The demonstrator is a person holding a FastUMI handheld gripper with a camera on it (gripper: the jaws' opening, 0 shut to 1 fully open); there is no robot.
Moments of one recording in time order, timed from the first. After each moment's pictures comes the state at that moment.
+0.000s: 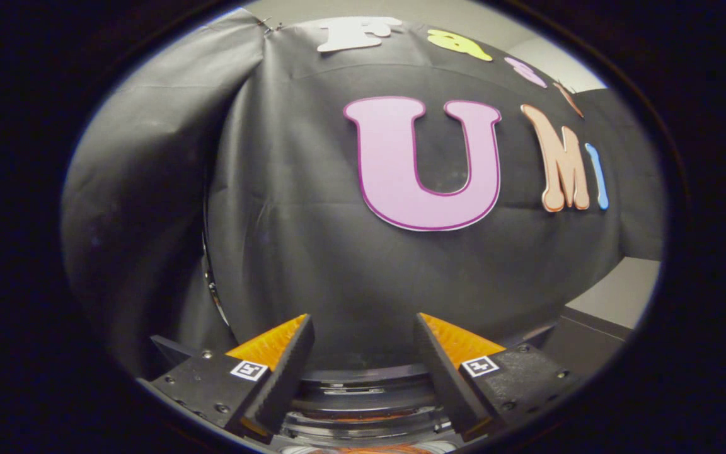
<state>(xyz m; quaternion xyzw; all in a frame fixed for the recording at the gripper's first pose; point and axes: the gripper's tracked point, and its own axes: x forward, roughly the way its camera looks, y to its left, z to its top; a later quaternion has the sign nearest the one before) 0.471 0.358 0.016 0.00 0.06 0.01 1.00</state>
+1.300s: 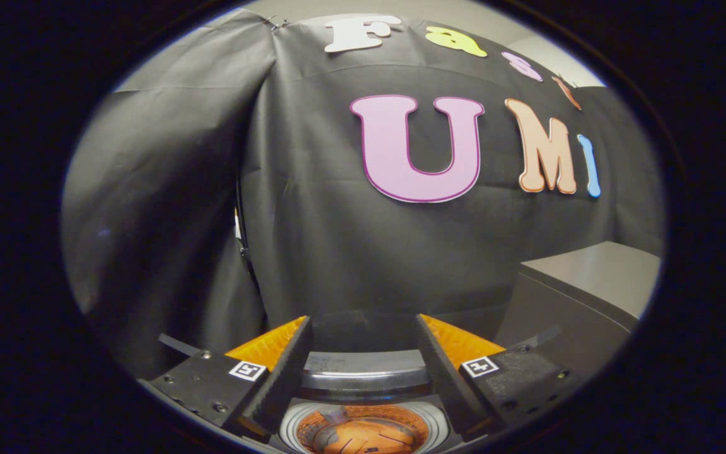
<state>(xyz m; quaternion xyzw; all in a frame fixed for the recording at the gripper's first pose) 0.366 0.348 -0.011 0.00 0.12 0.03 0.99</state>
